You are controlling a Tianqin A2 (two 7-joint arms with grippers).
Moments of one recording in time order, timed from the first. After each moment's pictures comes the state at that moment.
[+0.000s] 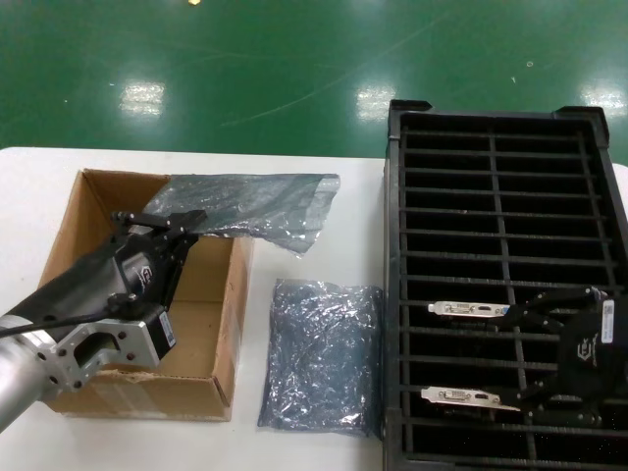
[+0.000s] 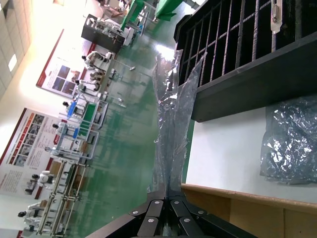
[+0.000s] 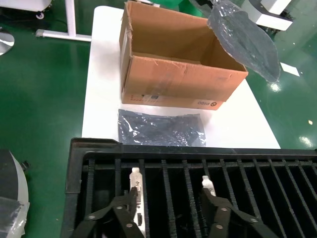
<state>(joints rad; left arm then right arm) -0.18 -0.60 1.61 -1.84 -1.01 0.47 0.12 0.67 0.88 -1.95 1.77 1.36 -1.17 0.42</state>
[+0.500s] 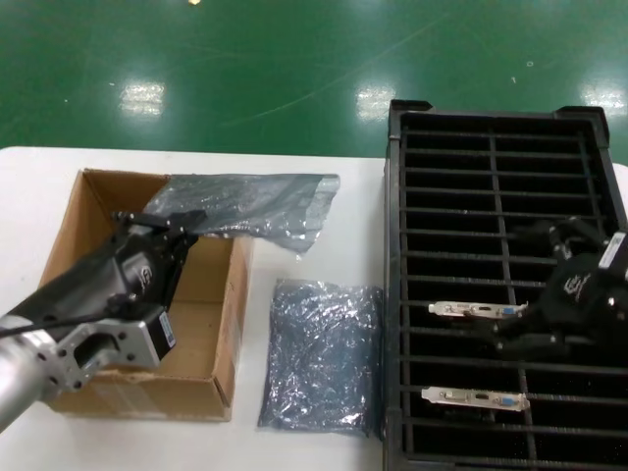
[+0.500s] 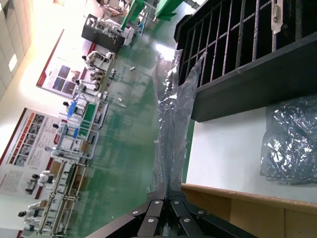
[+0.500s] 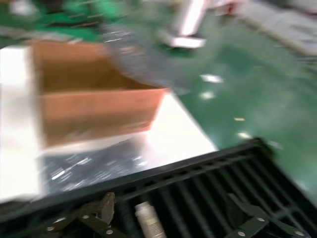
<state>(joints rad) -0.18 -0.60 1.61 -1.84 -1.01 0.47 0.12 0.55 0.77 -1.84 1.73 1.28 -0.91 0.55</state>
